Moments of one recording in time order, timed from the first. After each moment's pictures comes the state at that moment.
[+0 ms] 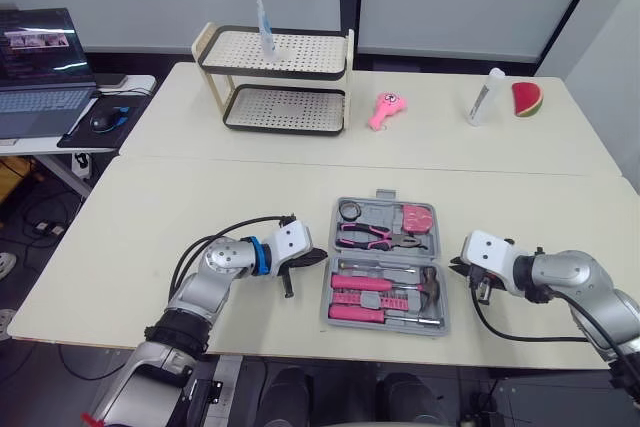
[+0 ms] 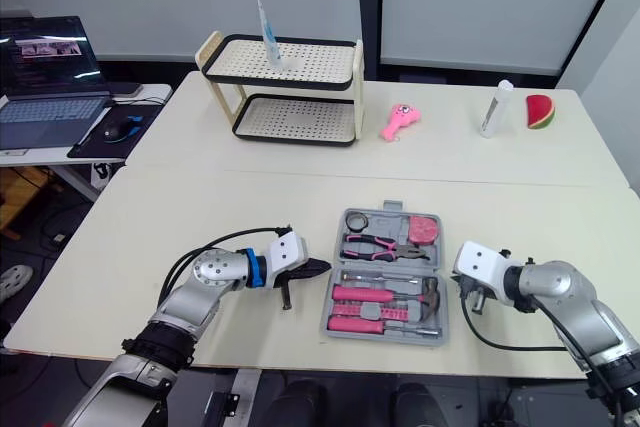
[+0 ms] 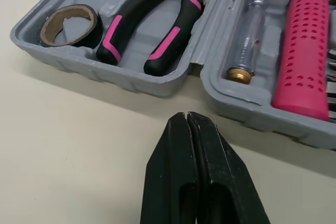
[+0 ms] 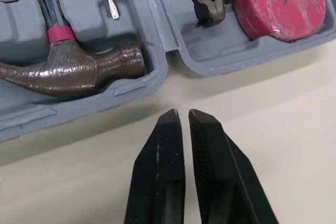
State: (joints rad) left arm -0.44 0.46 -0.28 0.44 0.01 -0.10 -0.99; right arm -0.16 -0.86 0.22 -0.10 -0.02 0.31 0.88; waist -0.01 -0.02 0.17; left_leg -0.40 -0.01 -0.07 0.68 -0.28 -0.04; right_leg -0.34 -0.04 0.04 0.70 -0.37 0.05
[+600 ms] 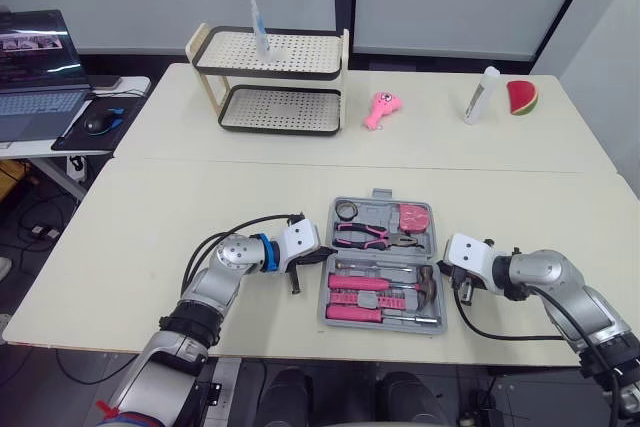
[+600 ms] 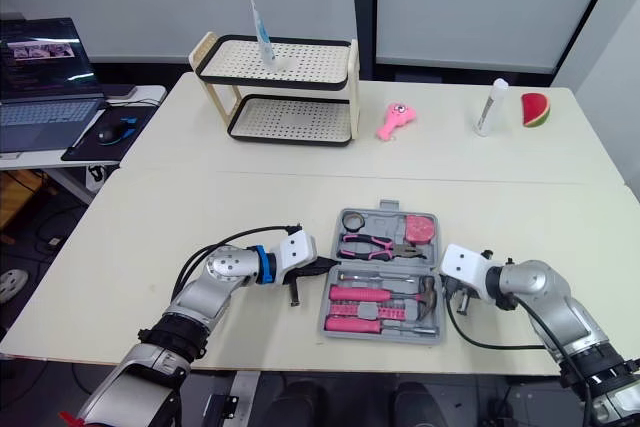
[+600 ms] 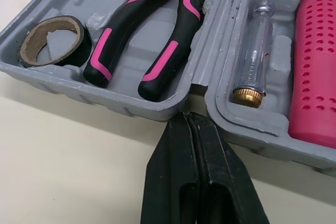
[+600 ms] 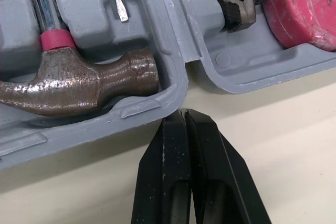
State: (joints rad) left arm -0.48 0.42 -0.29 0.51 0.04 -0.14 -1.01; right arm -0.22 -0.77 0.26 0.01 -0.09 0.26 0.91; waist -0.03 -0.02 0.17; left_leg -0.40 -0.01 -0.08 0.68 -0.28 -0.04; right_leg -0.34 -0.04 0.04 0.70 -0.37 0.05
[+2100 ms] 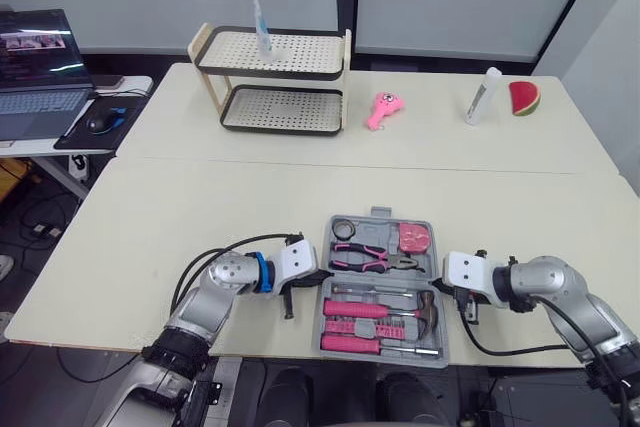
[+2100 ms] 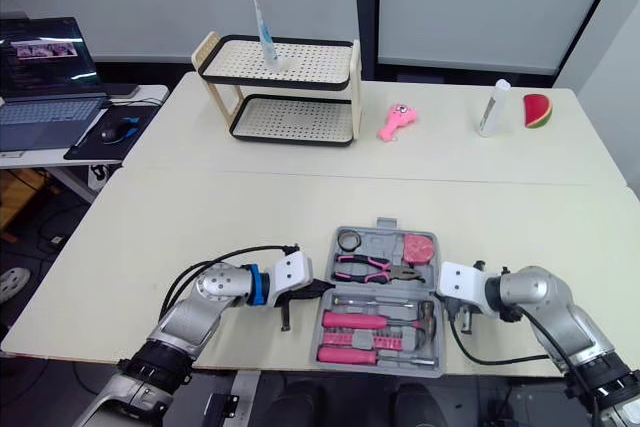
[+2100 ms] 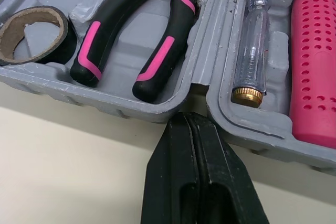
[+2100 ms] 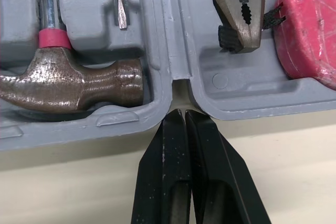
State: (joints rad) left arm -0.29 0.48 -0.30 0.20 0.05 0.03 -1.08; right arm -0.14 -0.81 0.25 -0.10 -0.12 0.20 1.07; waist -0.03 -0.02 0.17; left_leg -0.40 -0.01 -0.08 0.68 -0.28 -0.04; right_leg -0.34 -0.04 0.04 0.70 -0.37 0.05
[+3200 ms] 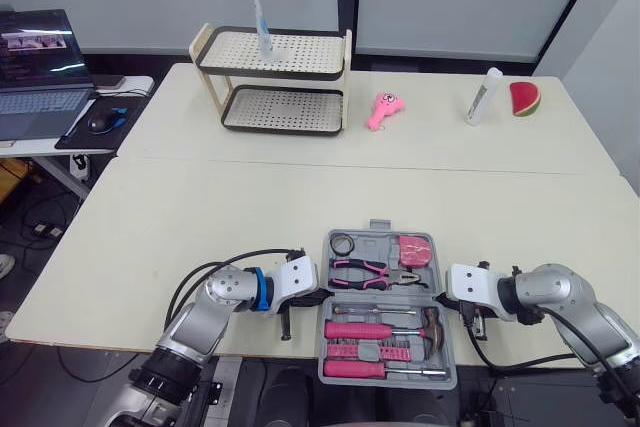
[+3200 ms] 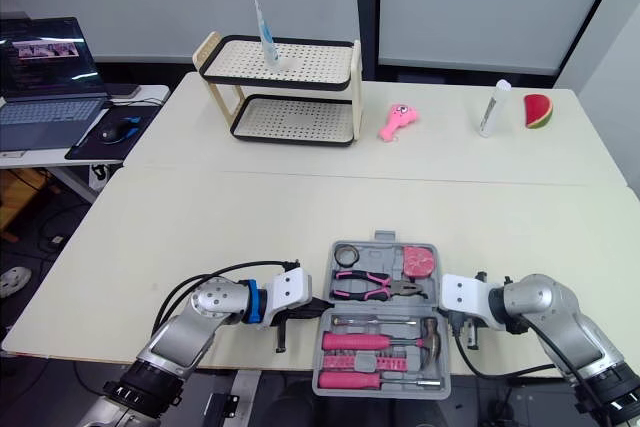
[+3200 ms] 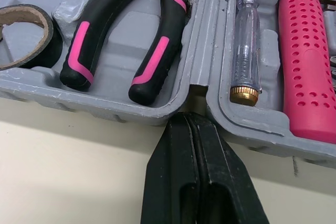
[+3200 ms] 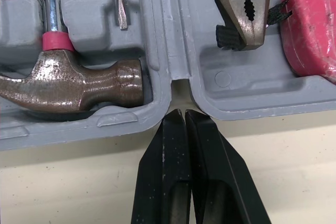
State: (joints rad) left arm -0.21 0.51 -0.32 0.07 0.04 0.11 -1.09; right arm -0.10 -0.83 0.26 -0.15 -0.11 0.24 1.09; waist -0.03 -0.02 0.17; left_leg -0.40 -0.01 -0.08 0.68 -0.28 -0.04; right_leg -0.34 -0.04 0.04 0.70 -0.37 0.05
